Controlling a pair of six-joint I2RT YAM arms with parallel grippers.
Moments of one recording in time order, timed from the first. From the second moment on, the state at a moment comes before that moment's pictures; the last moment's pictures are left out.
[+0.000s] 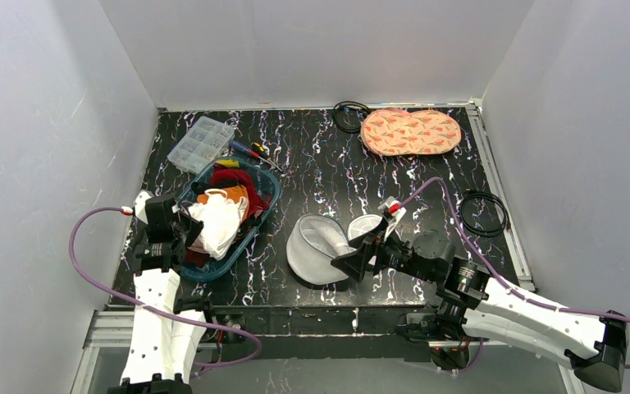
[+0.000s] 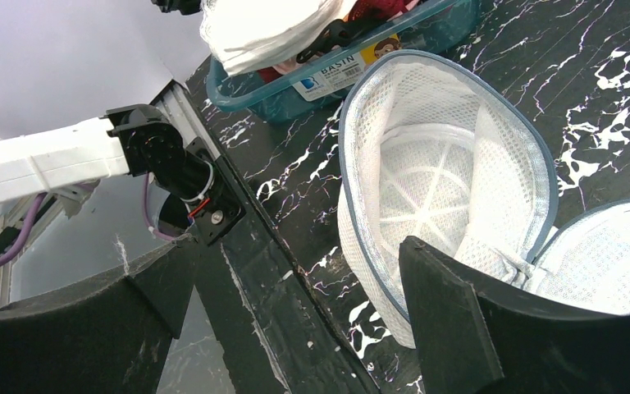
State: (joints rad) left arm 0.13 0.70 0.69 -0.74 -0.14 -0.79; right arm 1.09 0.60 0.45 -0.01 -0.04 0.54
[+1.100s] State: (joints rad) left arm 0.13 0.93 0.81 -0.39 0.24 -0.70; right arm 1.09 0.59 0.45 -0.05 -0.02 0.52
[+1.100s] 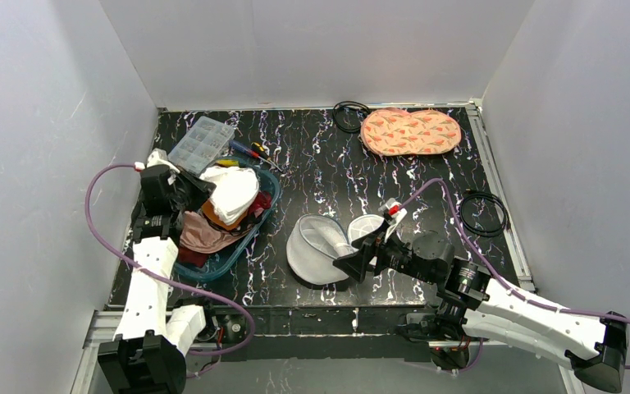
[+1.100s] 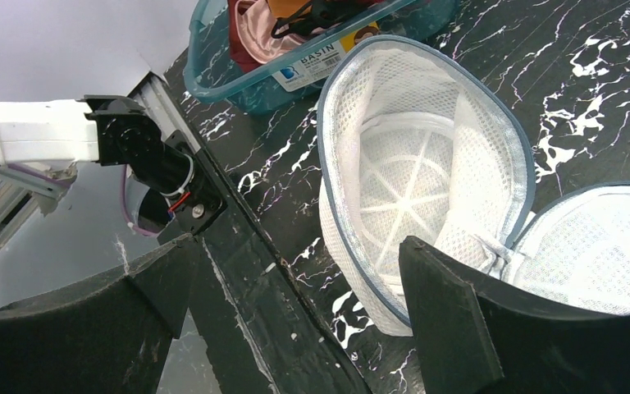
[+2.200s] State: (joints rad) left arm 0.11 0.73 0.96 -0.68 0.15 -0.72; right arm 1.09 0.63 0.48 -0.06 -0.04 0.52
